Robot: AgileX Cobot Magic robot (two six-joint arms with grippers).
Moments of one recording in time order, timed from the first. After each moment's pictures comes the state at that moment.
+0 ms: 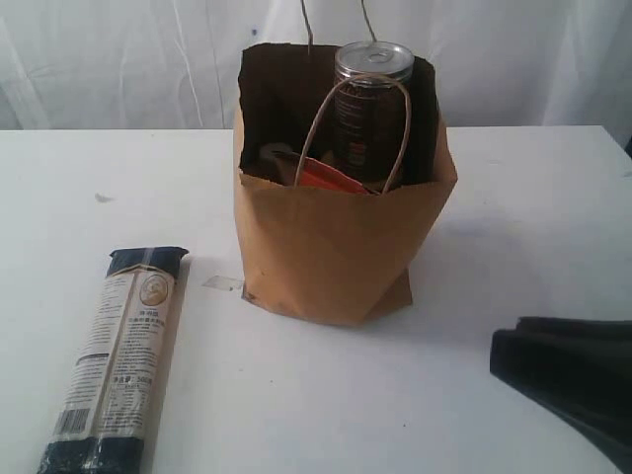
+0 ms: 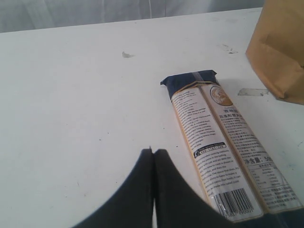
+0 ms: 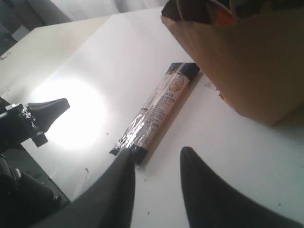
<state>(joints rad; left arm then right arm) -0.14 0.01 0.02 -0.05 0.34 0.08 0.79 0.44 -0.46 0.34 0.43 0.14</state>
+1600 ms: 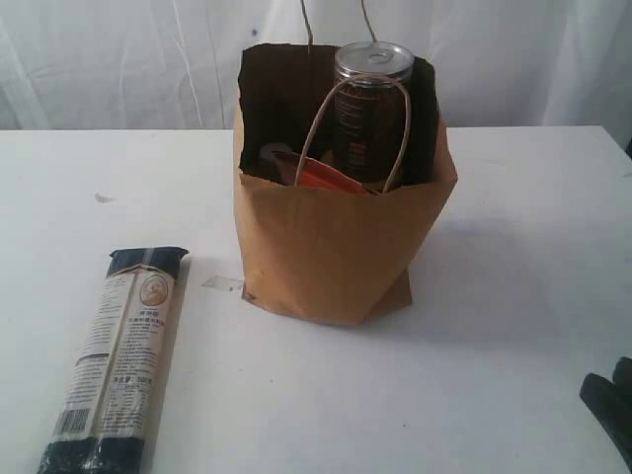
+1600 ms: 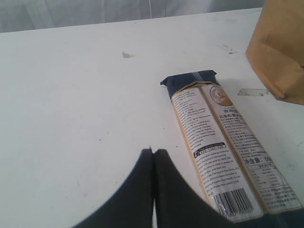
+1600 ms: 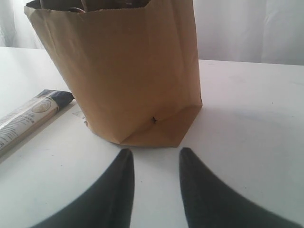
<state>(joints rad) -0.14 0.01 0.02 -0.05 0.34 0.08 0.48 0.01 -0.01 0.08 0.23 -0.01</state>
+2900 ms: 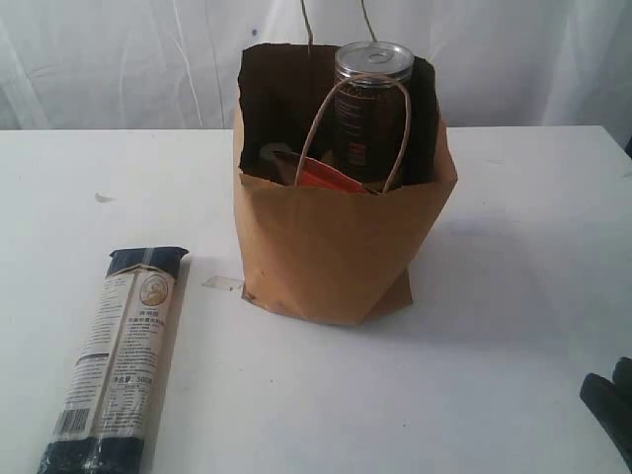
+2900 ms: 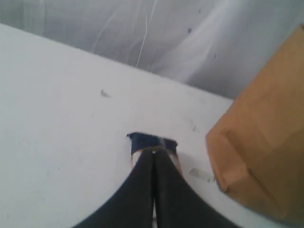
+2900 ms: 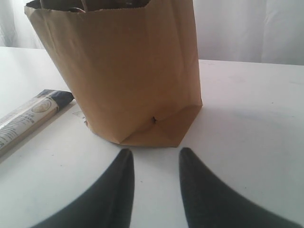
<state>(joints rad) -0.14 0.01 0.02 -0.22 0.13 -0.18 0.48 0.01 -0.01 0.08 0.23 -0.01</state>
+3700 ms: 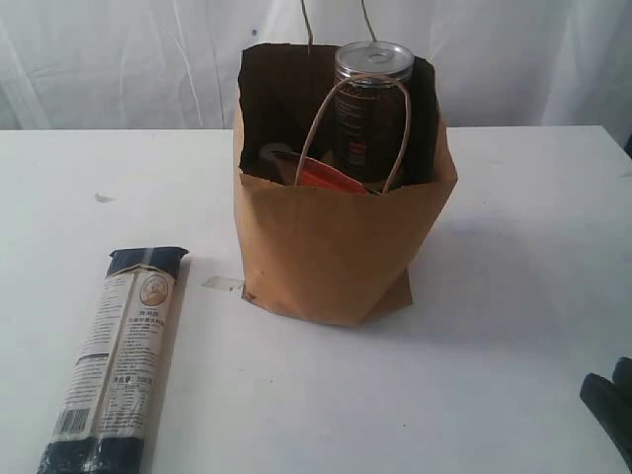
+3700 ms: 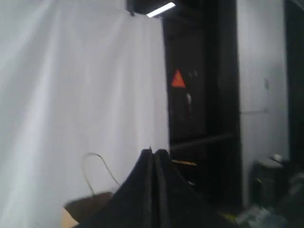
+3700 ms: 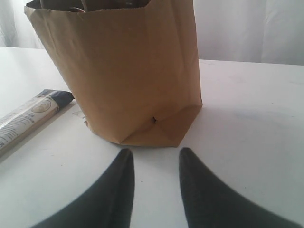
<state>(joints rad) -0.22 0.13 -0.40 1.32 -0.60 -1.48 0.48 0.01 -0.01 0.08 0.23 -0.01</state>
